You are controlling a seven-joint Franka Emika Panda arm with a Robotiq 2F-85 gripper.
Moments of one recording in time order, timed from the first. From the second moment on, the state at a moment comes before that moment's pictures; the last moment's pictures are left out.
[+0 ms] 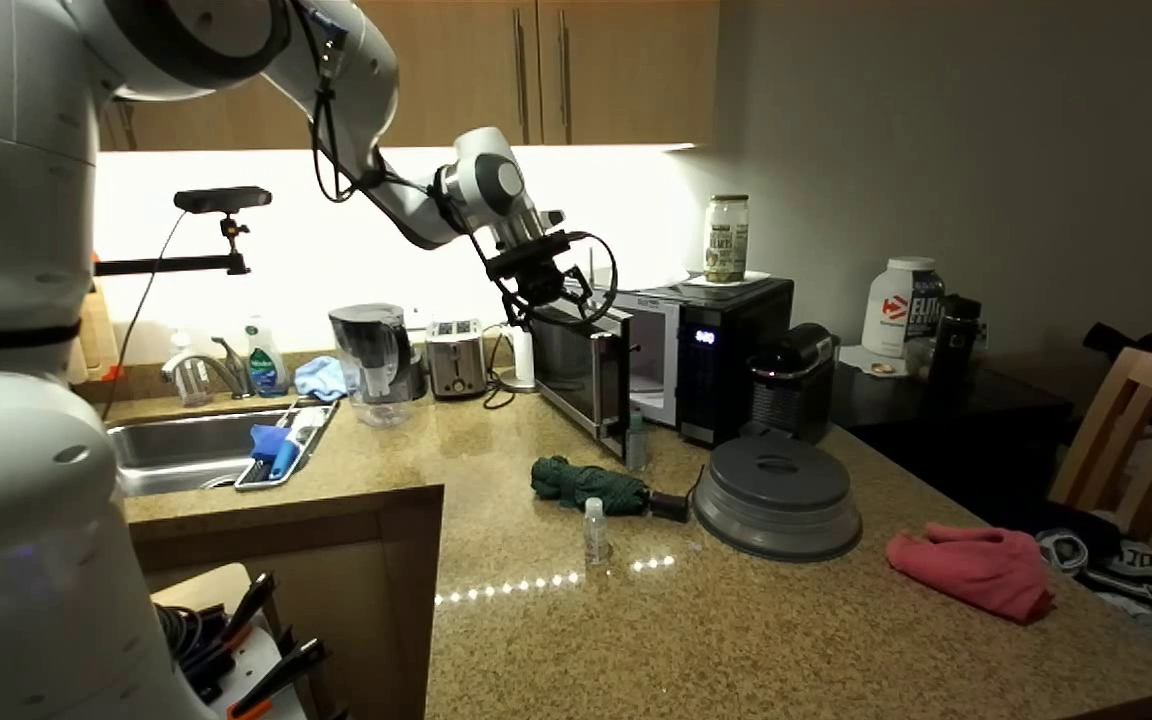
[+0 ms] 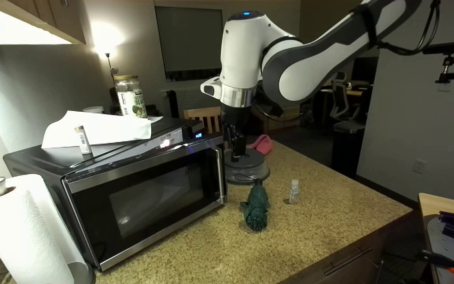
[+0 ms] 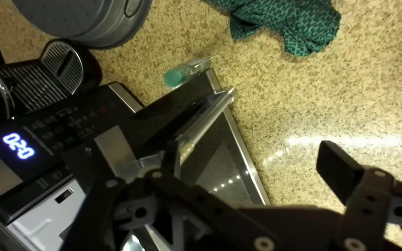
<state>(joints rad) 0.23 0.28 0.11 -1.85 -0.44 2.32 -0.26</state>
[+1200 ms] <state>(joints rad) 0.27 0.20 0.26 -2.01 -0.22 2.22 -0.24</state>
